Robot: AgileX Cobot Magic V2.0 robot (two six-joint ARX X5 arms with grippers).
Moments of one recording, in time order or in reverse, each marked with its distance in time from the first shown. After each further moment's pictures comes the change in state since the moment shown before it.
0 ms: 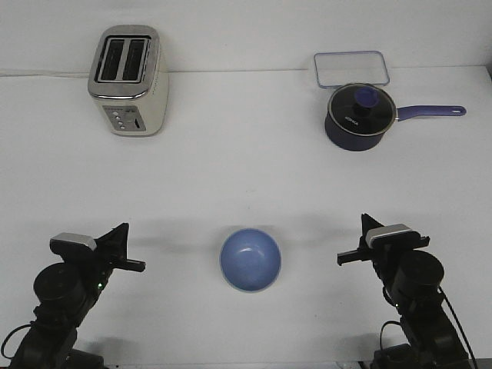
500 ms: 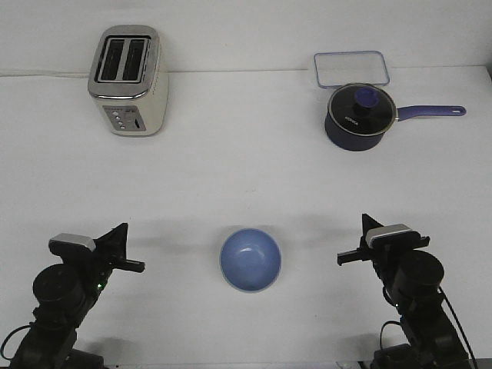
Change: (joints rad) left arm 0.000 -0.010 0.000 0.000 0.000 0.000; right arm 0.000 0.000 0.000 0.000 0.000 0.000
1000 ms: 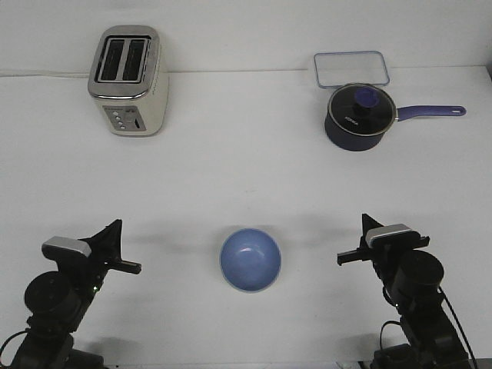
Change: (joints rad) left arm 0.006 -0.078 -0.016 0.067 -0.015 0.087; right arm 0.000 0.000 0.000 0.000 0.000 0.000
